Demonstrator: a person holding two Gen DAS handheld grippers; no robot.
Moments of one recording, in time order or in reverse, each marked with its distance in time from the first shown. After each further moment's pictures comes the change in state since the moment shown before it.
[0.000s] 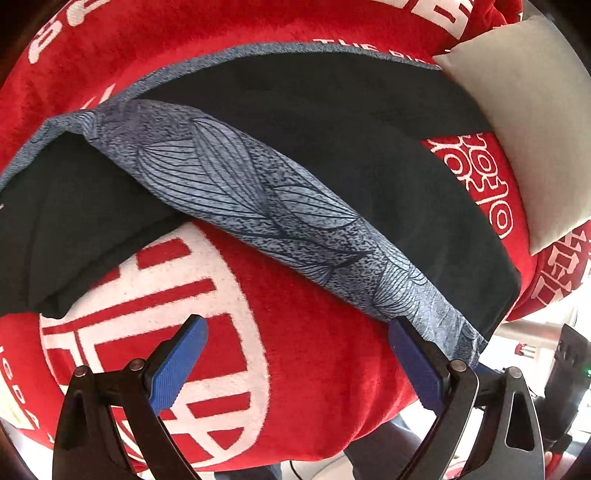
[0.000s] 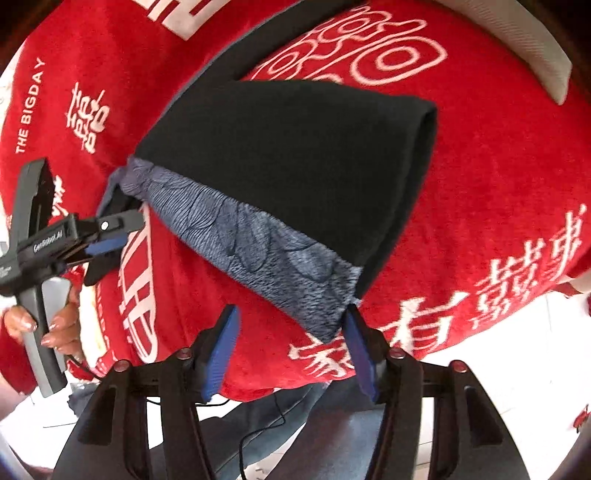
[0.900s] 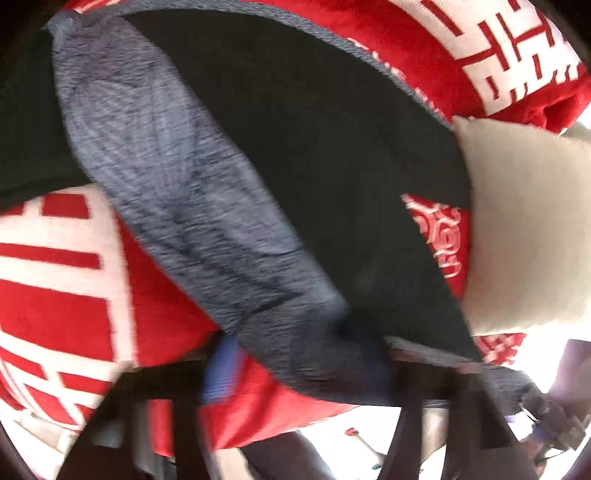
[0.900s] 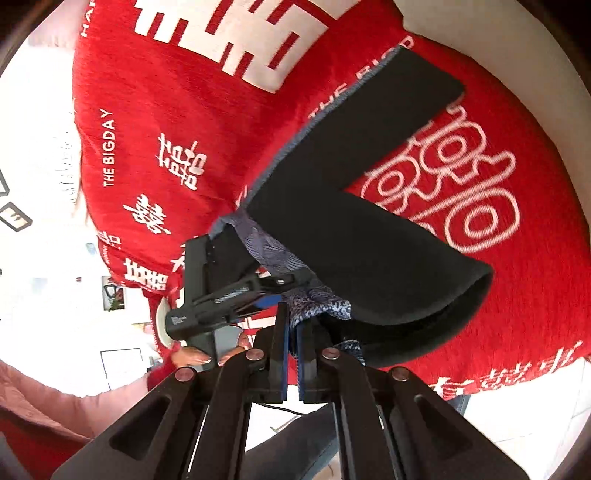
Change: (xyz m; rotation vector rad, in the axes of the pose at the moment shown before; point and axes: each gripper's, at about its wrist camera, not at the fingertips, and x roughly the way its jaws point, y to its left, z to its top) left arm 0.031 -0.023 0.035 -0.409 0.052 -0.324; right arm -0.096 0.022 0.133 -0.028 0.105 0.338
